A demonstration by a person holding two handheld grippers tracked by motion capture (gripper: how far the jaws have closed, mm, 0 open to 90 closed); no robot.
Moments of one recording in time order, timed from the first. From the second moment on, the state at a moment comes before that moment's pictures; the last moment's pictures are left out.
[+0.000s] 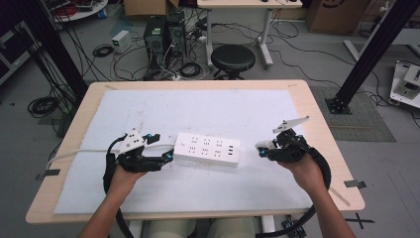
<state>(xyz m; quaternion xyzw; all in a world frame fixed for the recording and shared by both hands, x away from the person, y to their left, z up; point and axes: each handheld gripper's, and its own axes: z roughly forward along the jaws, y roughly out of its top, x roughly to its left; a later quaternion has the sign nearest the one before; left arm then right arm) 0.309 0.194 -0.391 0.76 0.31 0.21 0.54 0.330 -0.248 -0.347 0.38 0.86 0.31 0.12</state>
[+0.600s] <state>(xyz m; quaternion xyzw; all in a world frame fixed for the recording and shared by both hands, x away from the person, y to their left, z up) 0.310 0.210 -0.398 0.75 0.33 0.21 0.54 0.352 -0.230 -0.331 0.32 0.90 0.24 0.16</state>
